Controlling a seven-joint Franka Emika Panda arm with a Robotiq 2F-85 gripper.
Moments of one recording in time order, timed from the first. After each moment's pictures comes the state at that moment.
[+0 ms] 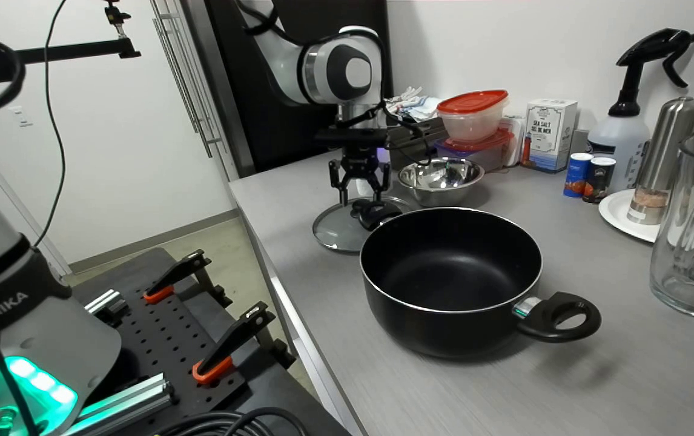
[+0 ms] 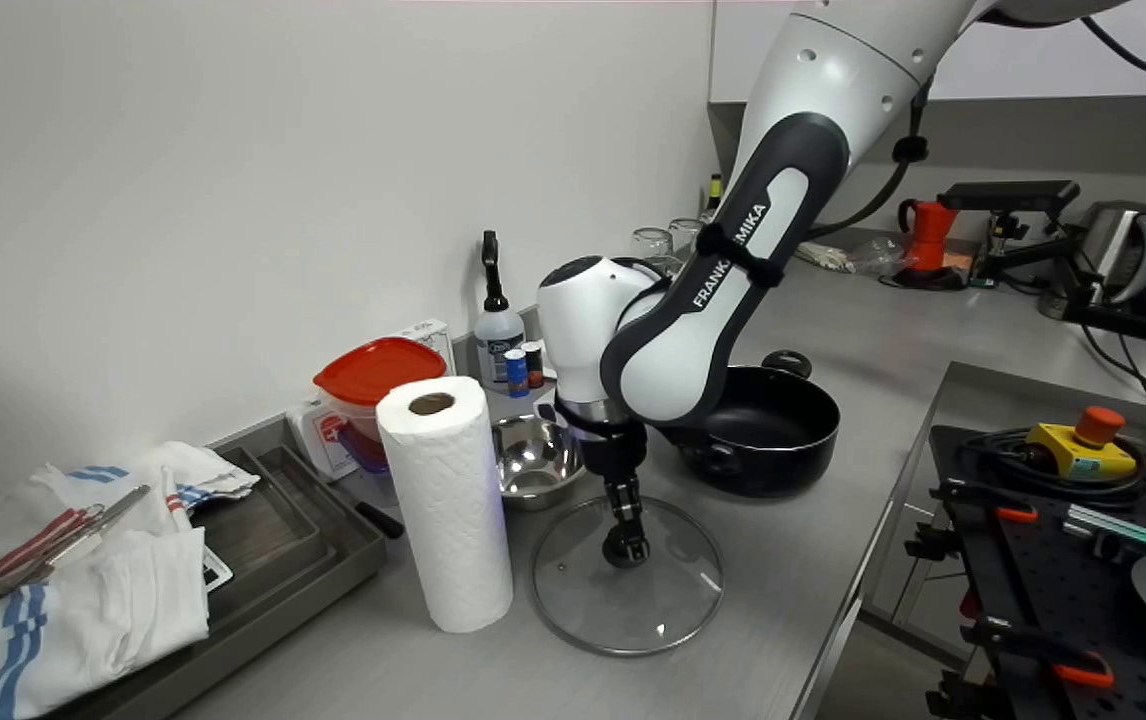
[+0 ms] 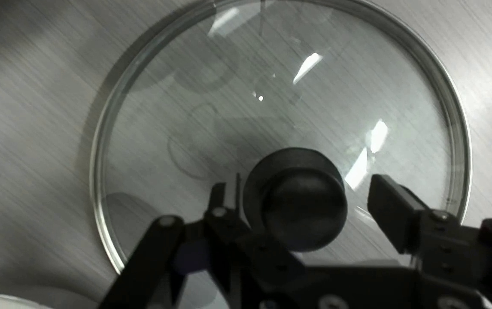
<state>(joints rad) -0.03 0.69 0.10 -1.95 -0.14 2.45 -0.29</state>
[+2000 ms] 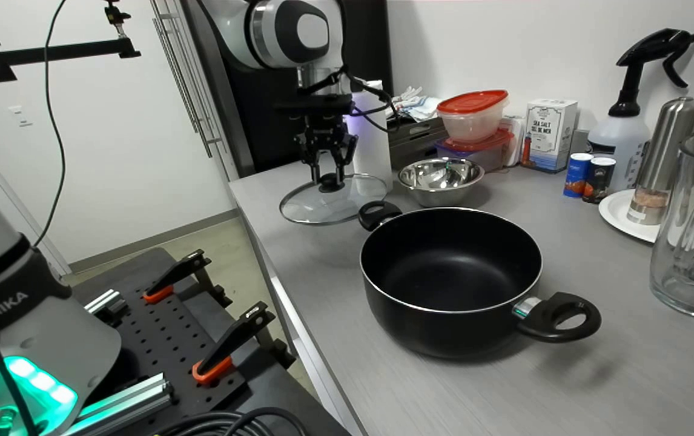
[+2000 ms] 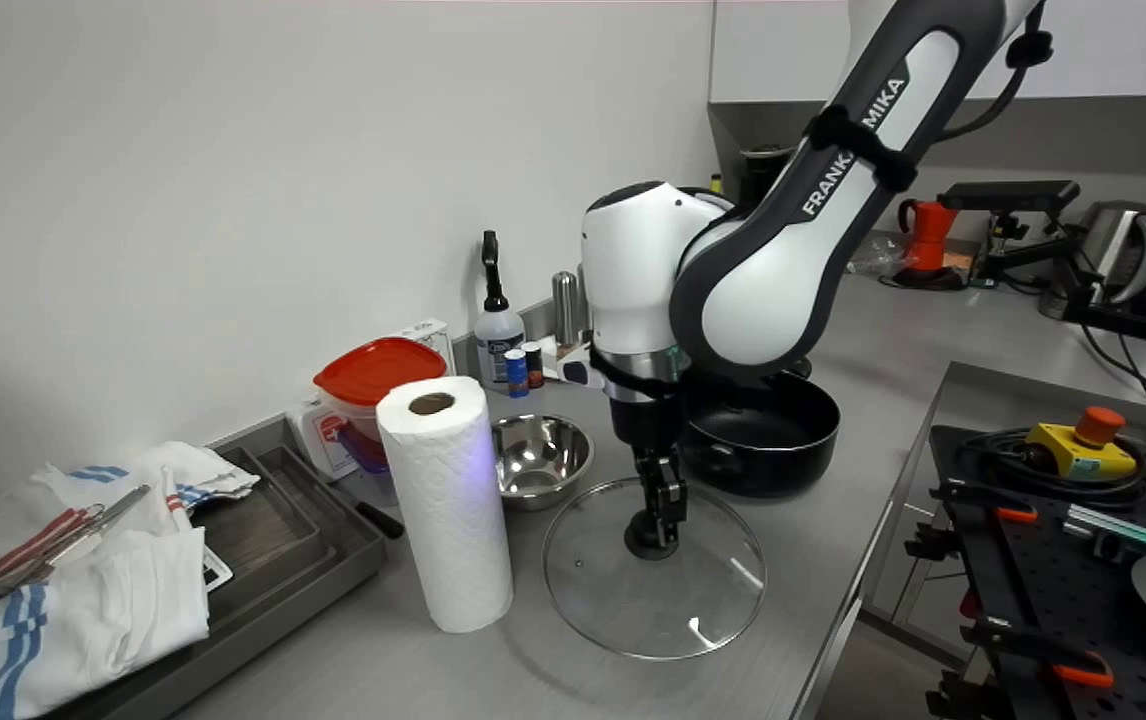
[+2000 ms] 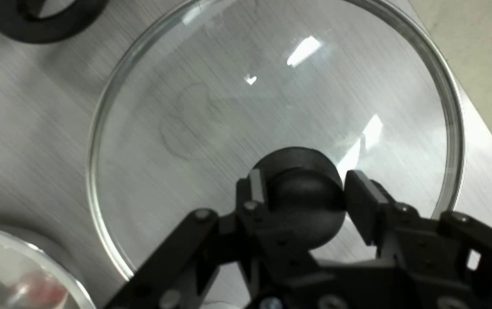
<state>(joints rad) -0.03 0.40 0.18 -2.22 -0.08 2.51 -0.35</state>
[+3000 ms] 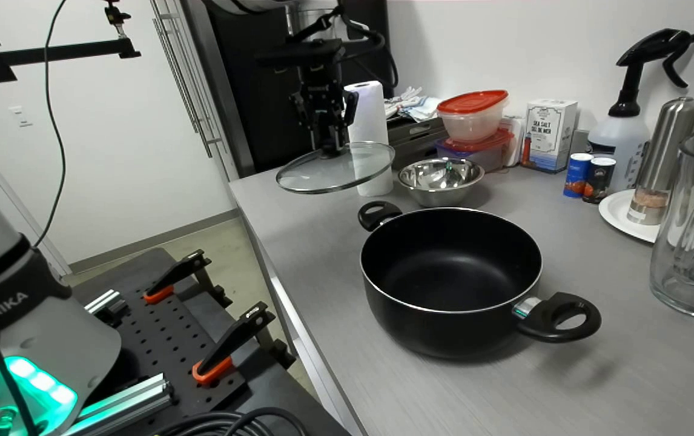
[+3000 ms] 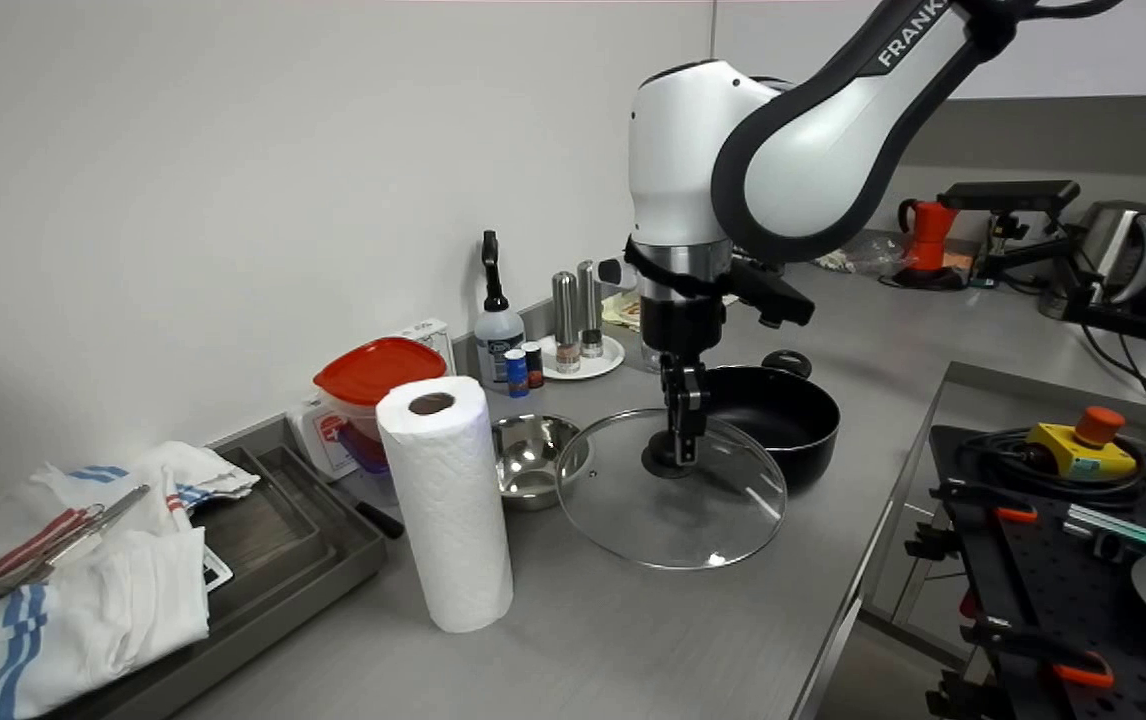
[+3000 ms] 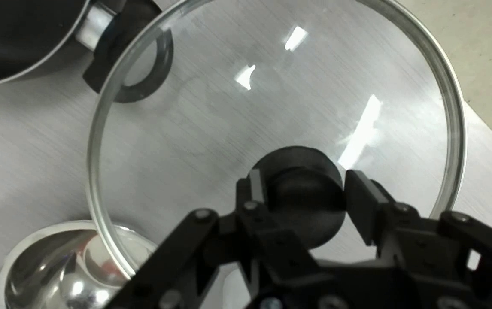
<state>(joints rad) -0.03 0.15 0.11 -2.33 0.01 2.44 -0.33</state>
